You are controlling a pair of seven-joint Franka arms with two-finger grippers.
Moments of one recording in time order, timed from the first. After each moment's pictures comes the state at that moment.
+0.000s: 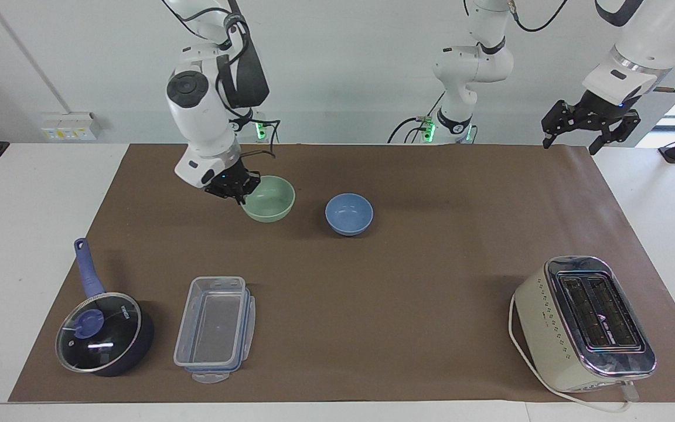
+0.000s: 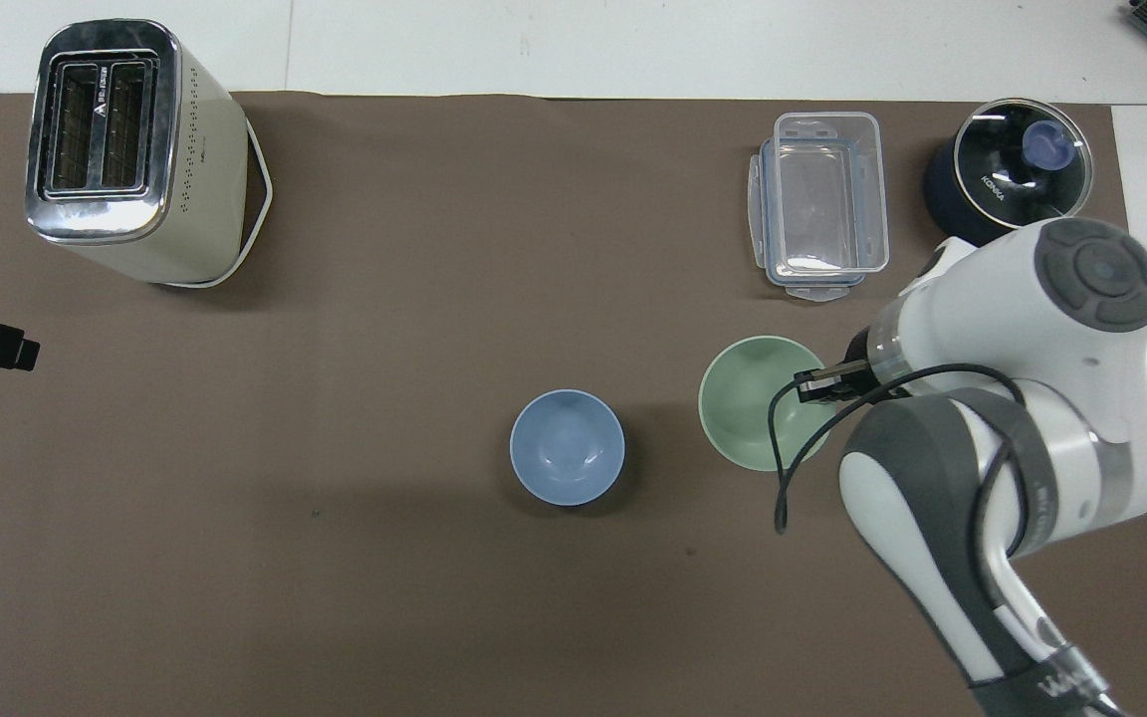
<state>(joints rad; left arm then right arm) -0.09 -0.02 0.08 -1.52 -0.02 1.47 0.22 0.23 0.02 0.05 -1.96 0.06 1.94 0.11</state>
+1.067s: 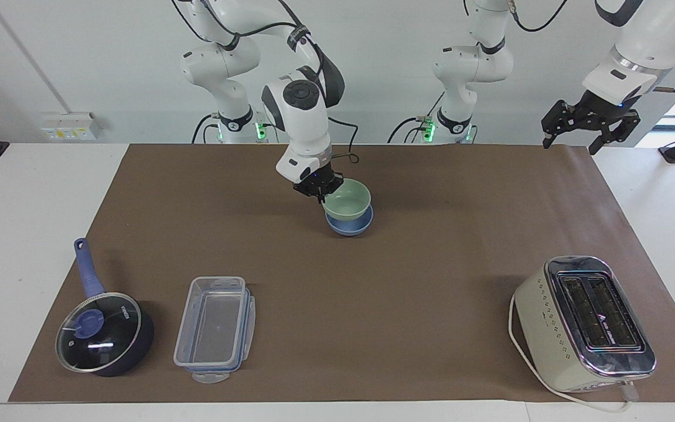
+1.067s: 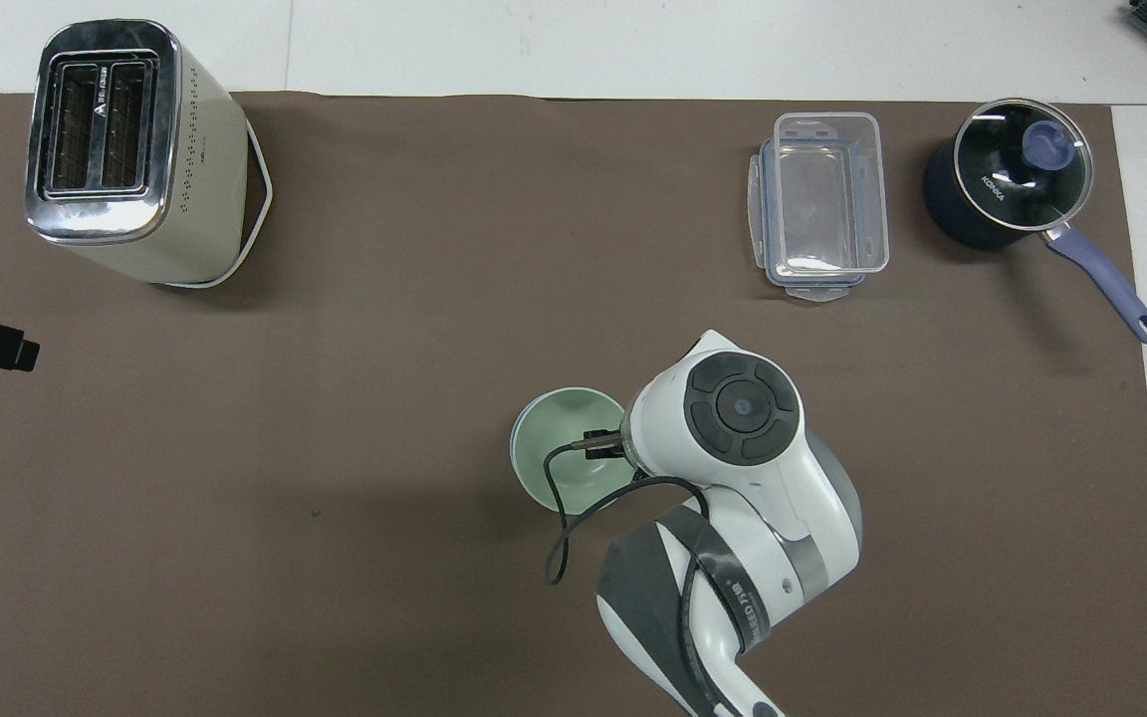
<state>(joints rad) -0.09 -0.02 0.08 -1.52 -0.02 1.47 0.22 0.51 0.12 0.05 -2.02 0.09 2.15 0.44</state>
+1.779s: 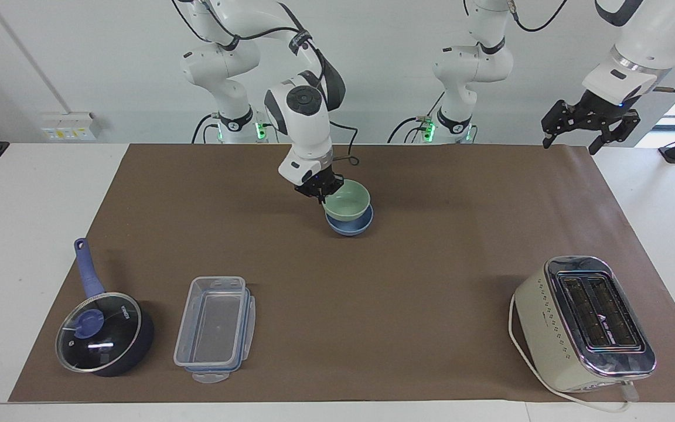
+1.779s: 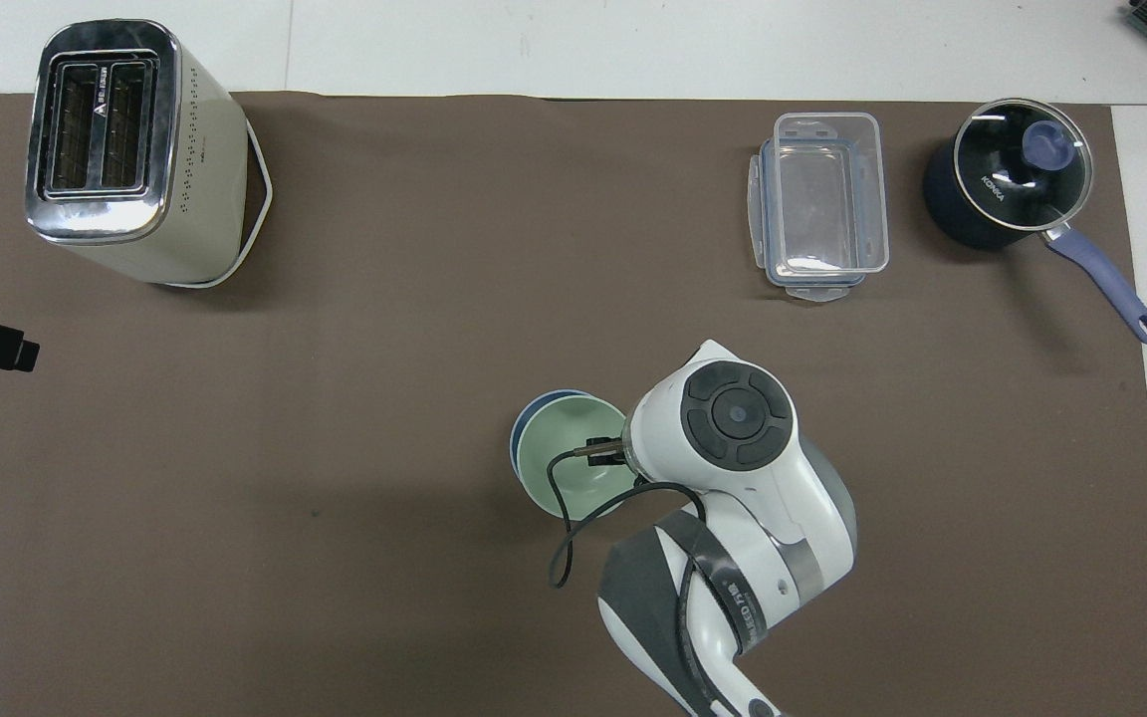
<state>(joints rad) -0.09 -0.02 0.08 -1.52 -0.02 1.47 0.22 0.51 0.12 0.05 -2.05 0.09 2.17 0.44</state>
